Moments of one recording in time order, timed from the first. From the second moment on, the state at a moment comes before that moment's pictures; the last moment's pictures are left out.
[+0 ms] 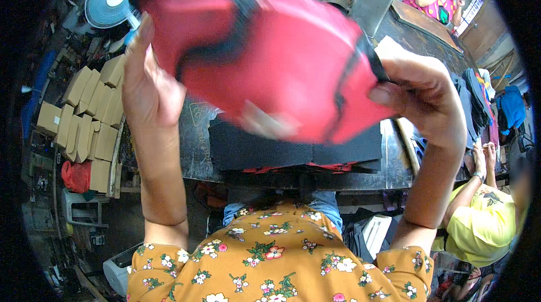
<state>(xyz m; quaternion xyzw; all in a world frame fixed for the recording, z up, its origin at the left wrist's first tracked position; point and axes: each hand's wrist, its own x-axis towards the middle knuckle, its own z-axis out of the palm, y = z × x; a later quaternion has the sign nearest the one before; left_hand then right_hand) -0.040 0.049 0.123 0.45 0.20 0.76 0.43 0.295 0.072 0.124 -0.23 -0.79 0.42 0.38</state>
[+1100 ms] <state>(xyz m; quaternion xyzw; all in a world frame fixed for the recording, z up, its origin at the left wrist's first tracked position) 0.022 0.030 0.000 0.88 0.32 0.33 0.14 0.256 0.329 -0.048 -0.41 -0.88 0.19 0.14</state>
